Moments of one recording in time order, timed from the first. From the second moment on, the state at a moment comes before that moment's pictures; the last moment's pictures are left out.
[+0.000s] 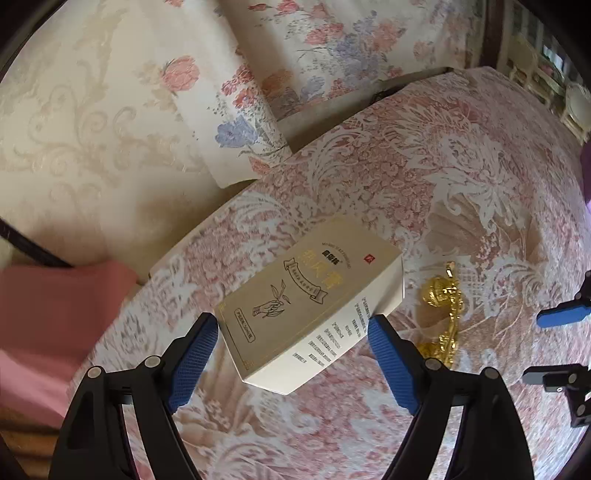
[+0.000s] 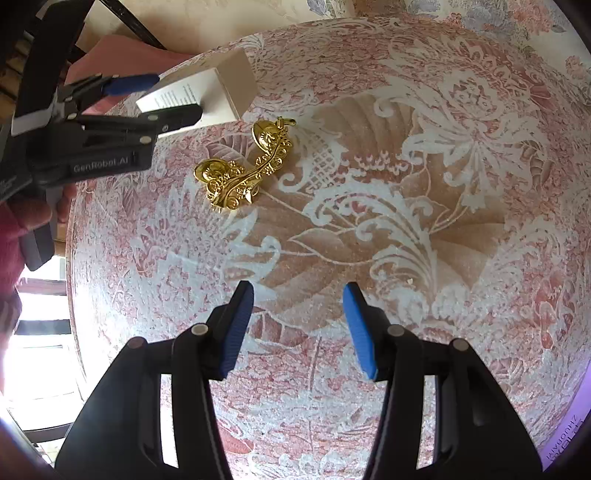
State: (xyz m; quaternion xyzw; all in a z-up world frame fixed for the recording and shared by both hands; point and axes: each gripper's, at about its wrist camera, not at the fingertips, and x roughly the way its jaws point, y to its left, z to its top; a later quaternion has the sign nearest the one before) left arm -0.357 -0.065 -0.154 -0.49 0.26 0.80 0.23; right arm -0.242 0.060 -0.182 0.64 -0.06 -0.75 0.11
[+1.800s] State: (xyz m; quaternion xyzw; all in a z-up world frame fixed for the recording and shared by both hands) left arm -0.331 -0.089 -0.166 -0.54 0.17 0.78 0.26; right arm -0.301 0.032 -0.190 0.62 -0.19 -0.76 0.05
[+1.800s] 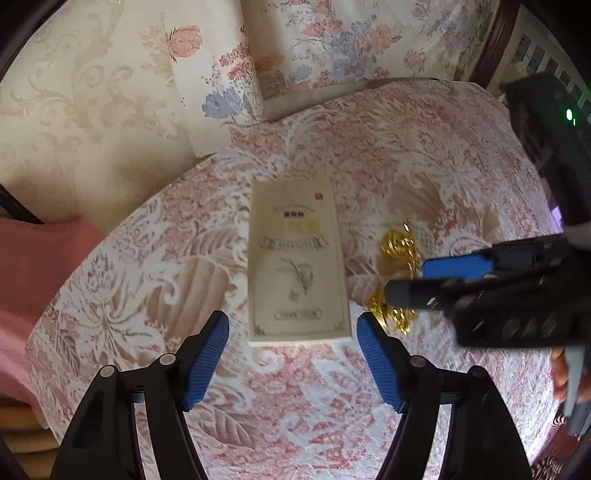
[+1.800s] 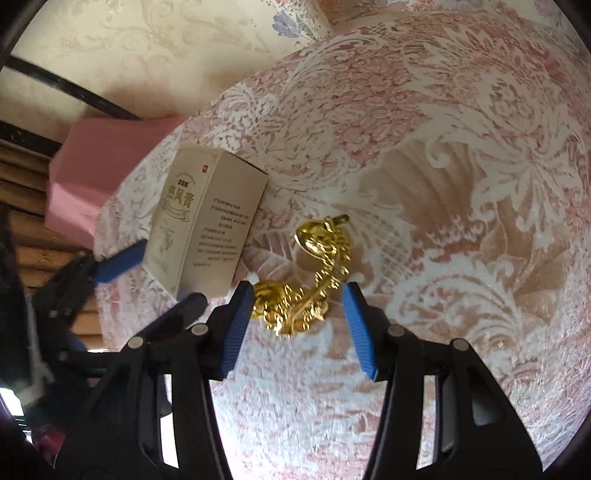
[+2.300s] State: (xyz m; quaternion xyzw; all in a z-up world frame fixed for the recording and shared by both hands) left arm -0.327 -0.069 -0.174 -0.54 0.21 0.77 0.29; right arm -0.300 0.038 -0.186 0.62 -0.05 -0.76 0.15
